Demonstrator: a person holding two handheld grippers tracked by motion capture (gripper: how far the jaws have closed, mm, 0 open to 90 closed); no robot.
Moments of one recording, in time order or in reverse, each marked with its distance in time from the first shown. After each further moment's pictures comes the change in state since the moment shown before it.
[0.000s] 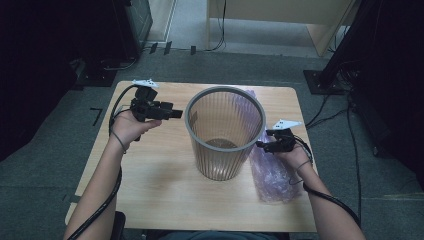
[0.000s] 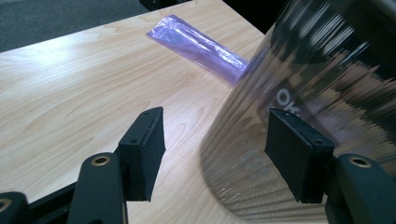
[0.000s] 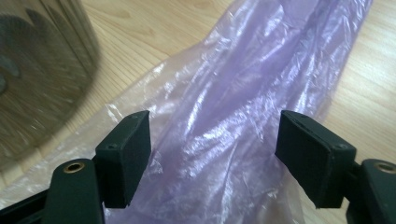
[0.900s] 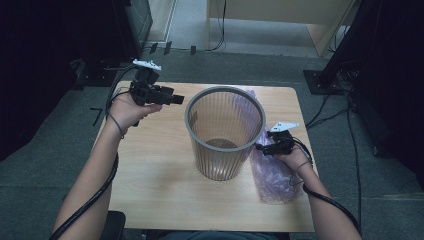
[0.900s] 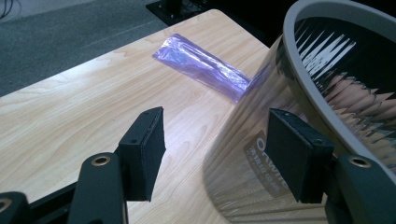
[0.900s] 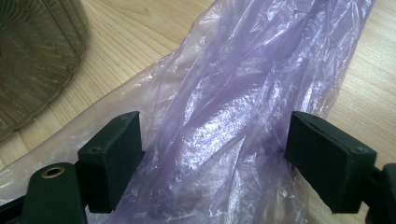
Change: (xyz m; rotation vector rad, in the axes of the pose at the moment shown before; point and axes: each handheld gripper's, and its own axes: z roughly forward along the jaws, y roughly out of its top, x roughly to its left) left arm -0.014 0.050 -0.019 0.022 0.043 0.049; right arm 0.002 -0.006 0.006 0.026 -0.019 -0.031
